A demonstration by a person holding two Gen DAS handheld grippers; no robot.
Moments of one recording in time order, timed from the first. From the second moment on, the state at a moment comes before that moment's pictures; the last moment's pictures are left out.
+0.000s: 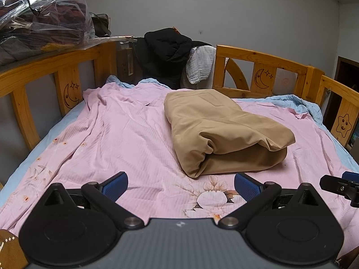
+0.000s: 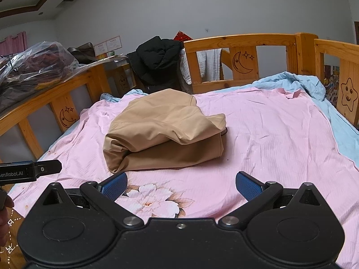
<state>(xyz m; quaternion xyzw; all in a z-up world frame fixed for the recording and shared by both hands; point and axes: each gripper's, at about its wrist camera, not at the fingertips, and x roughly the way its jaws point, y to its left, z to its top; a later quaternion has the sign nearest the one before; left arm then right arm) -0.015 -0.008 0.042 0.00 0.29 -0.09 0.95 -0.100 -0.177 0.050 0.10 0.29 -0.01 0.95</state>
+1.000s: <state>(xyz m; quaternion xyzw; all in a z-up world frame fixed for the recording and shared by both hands) -0.015 -0.005 0.043 0.00 0.29 -0.09 0.95 -0.100 -0.180 0.049 0.10 0.29 -0.01 0.95</state>
